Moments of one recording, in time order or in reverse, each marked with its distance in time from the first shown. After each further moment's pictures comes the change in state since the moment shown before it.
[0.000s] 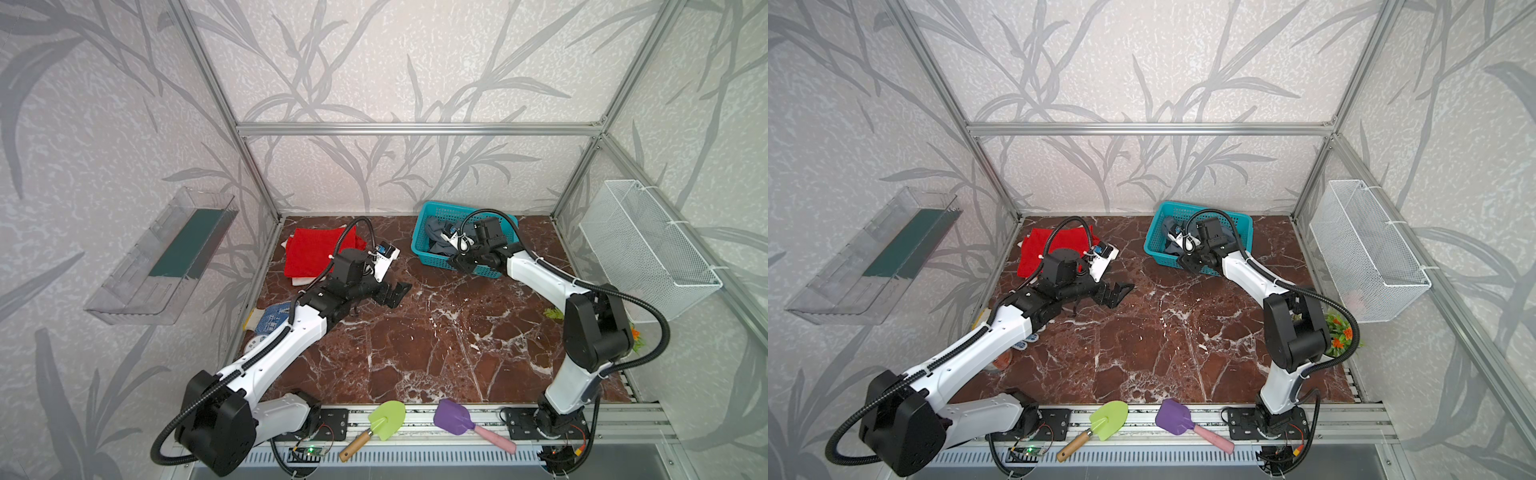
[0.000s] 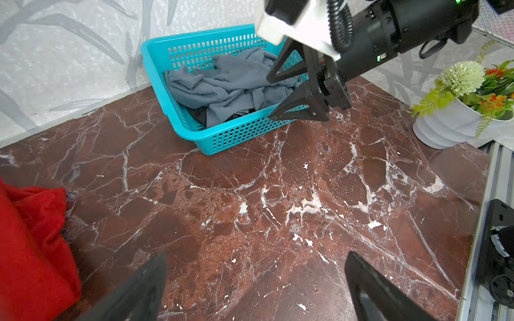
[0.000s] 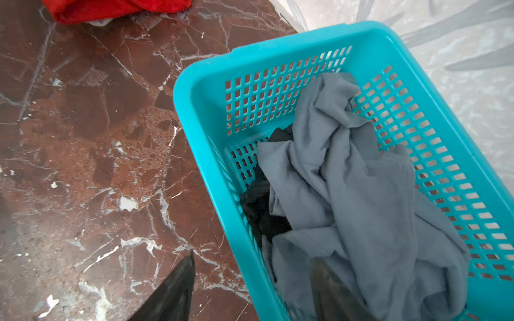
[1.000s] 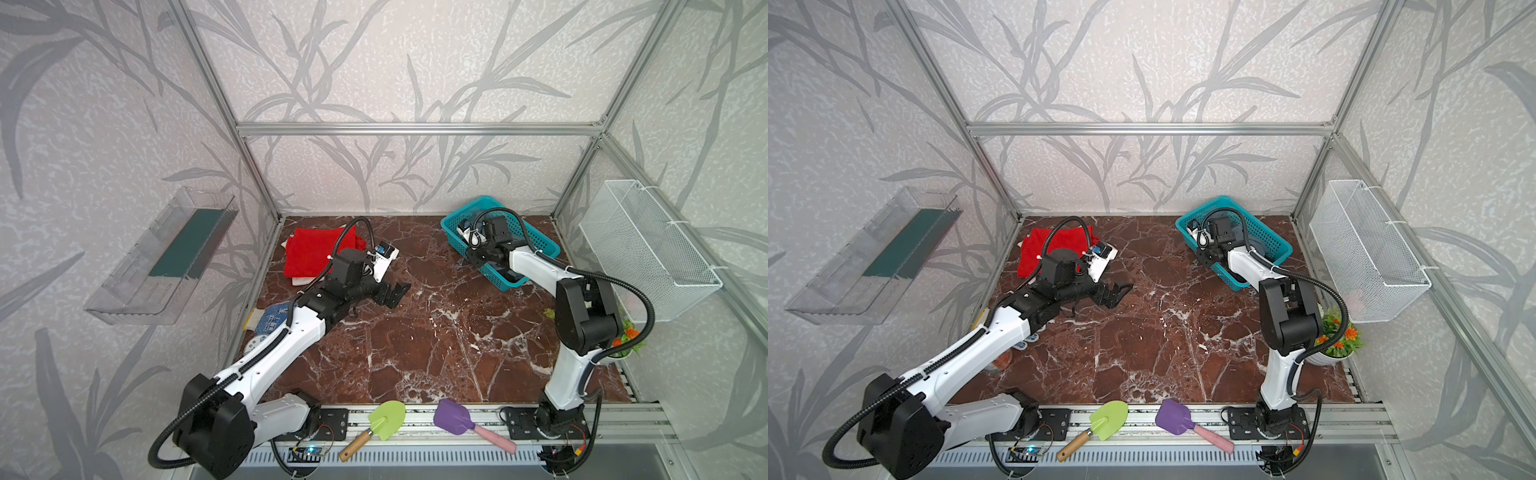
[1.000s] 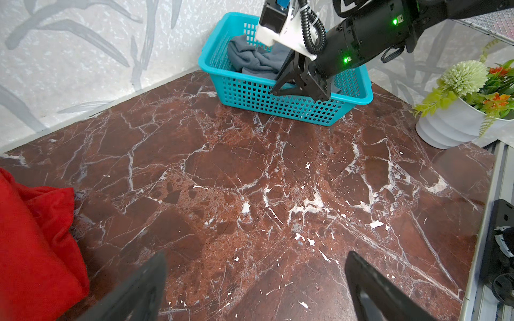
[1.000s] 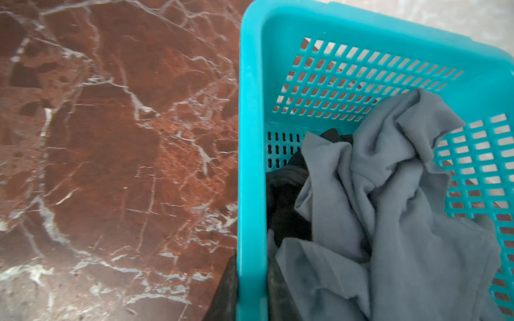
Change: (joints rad) left arm -0.003 -0.017 0.000 -0.012 -0.012 0.006; right arm -0.114 0.097 0.037 0.040 0.159 0.124
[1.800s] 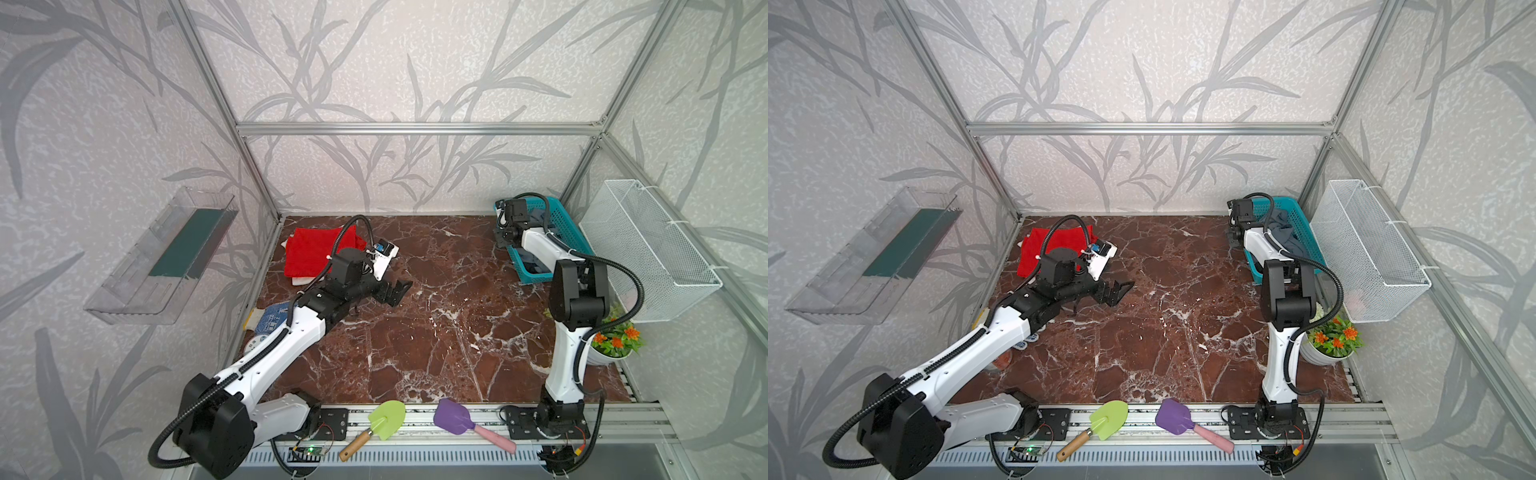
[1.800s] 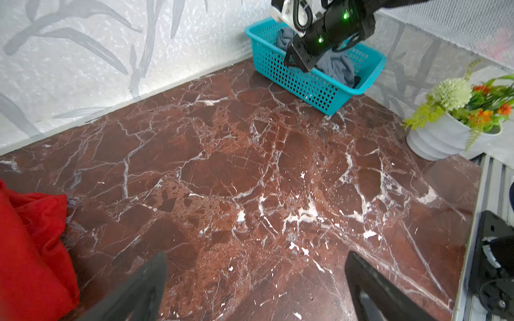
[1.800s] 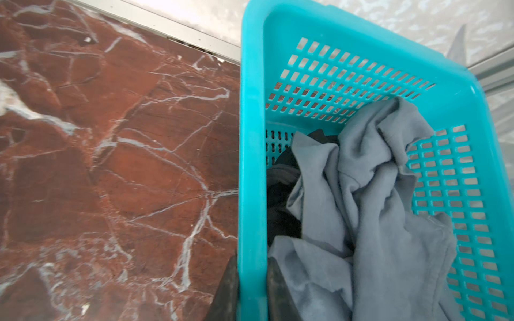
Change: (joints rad) left arm -0.001 0.000 -0.011 0.073 0.017 -0.054; right arm -0.176 0.225 0.315 -0.111 0.303 0.153
